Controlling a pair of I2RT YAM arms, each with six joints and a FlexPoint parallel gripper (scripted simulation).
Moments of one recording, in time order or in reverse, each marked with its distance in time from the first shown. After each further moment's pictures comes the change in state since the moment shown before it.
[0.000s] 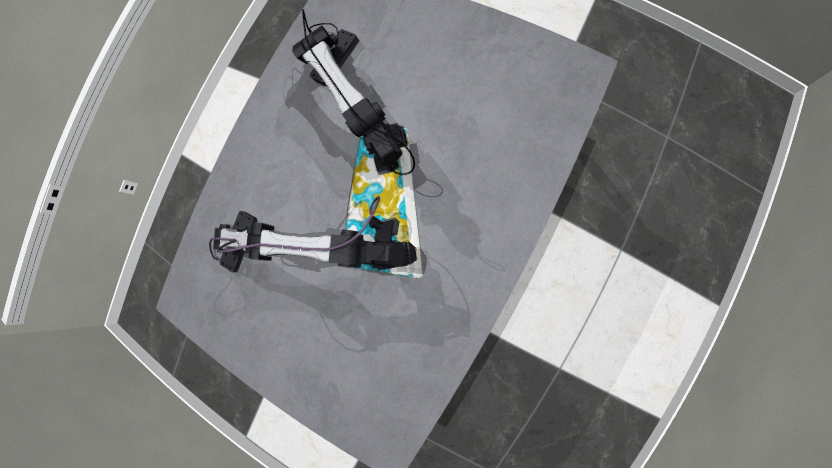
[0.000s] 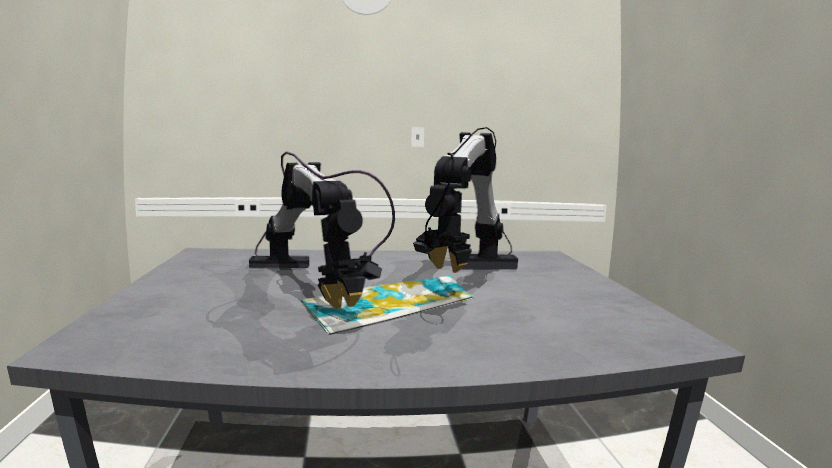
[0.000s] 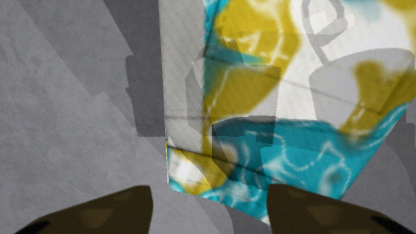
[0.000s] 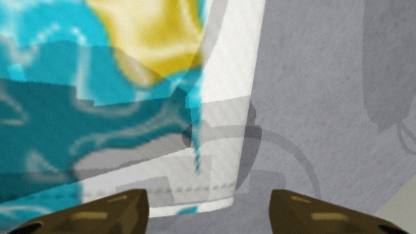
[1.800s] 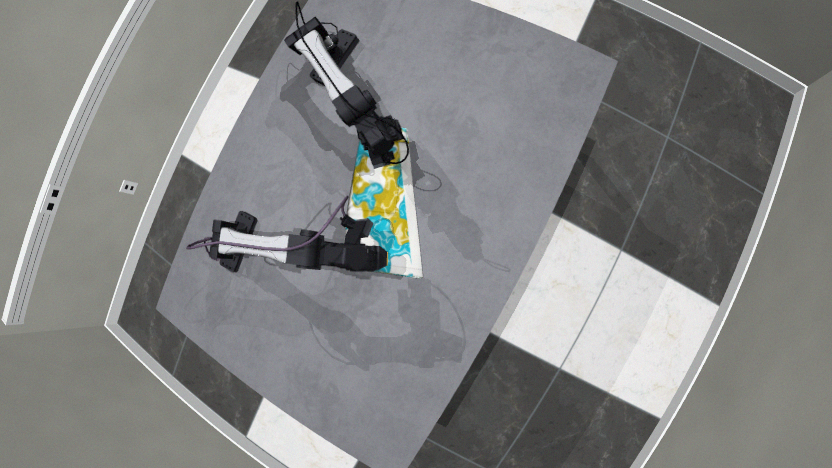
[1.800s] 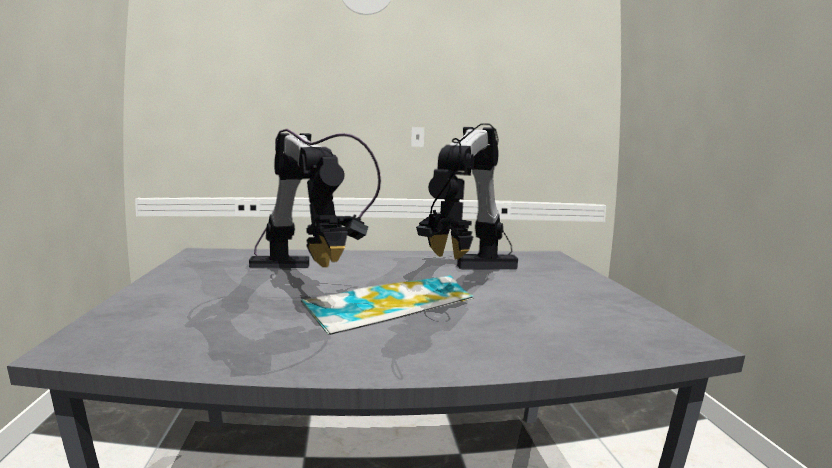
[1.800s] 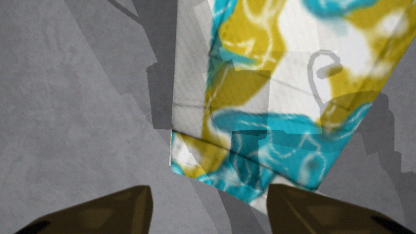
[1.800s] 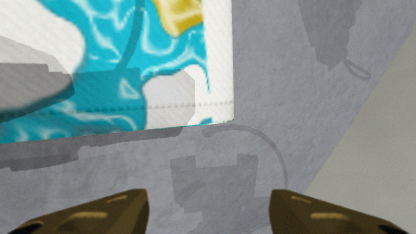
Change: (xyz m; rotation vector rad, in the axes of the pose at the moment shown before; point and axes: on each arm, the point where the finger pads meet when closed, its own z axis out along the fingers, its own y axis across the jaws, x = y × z) left arm 0.004 -0.002 -0.032 -0.028 -0.079 -0.064; right arm 0.010 0.019 -0.100 0.093 0.024 0.140
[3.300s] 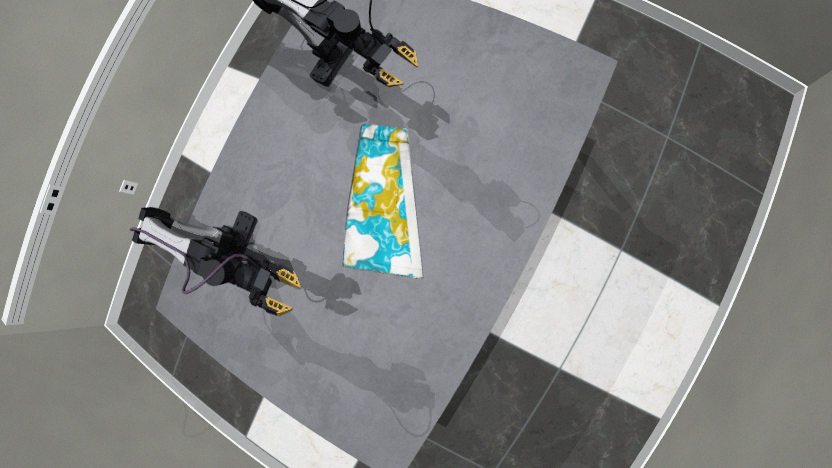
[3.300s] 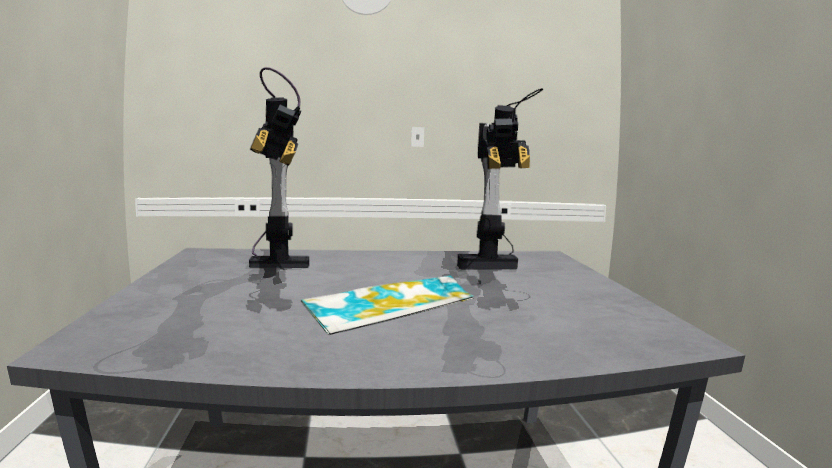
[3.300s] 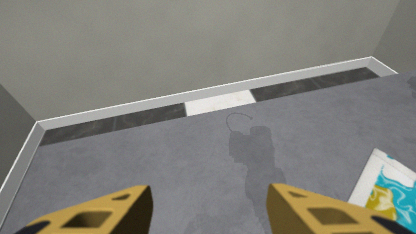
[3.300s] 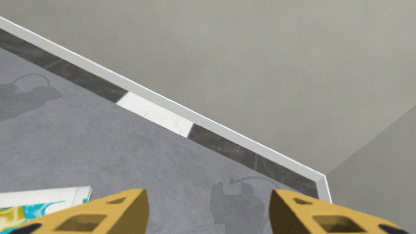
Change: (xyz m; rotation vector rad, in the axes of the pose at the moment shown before) left arm 0.045 0.138 -0.238 -0.460 -1.072 -0.520; right arm 0.105 0.009 -0.267 0.922 -0.284 1.347
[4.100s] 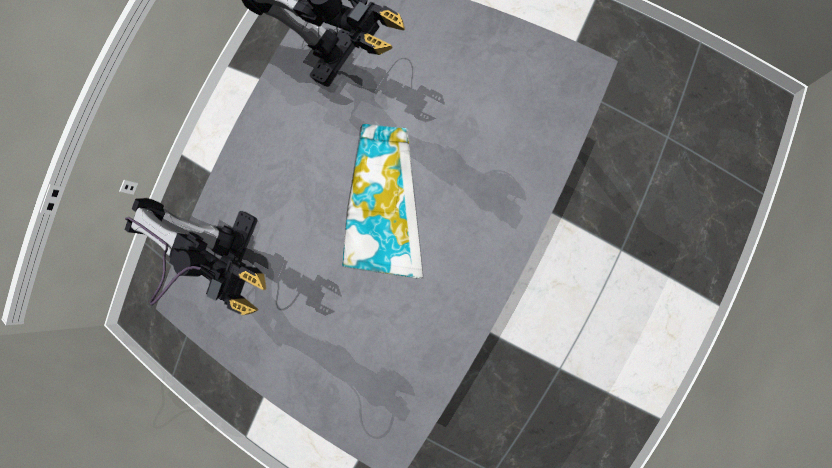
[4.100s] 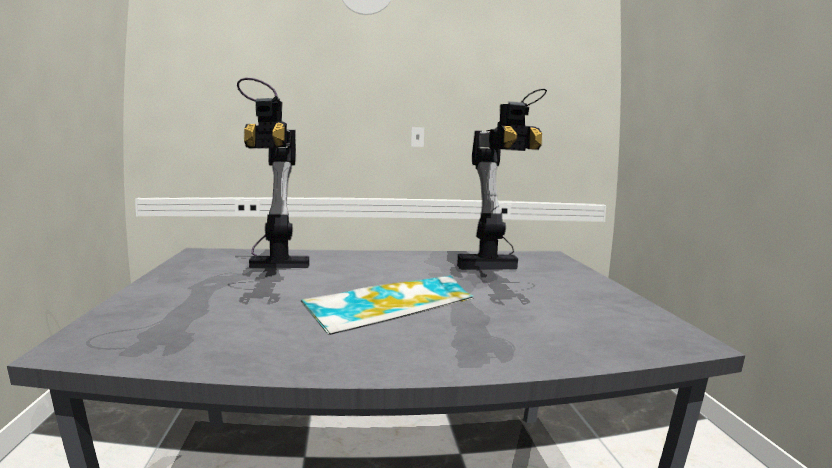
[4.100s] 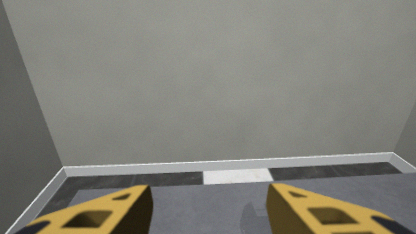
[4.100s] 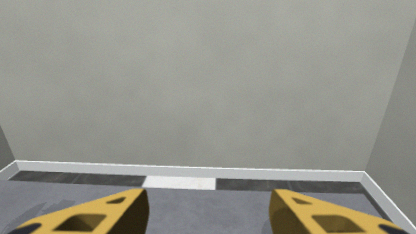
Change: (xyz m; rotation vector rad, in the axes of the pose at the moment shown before) left arm -0.047 0.047 -0.070 -0.127 -0.340 -0.101; right arm -0.013 -0.037 -0.073 0.130 -0.250 0.423
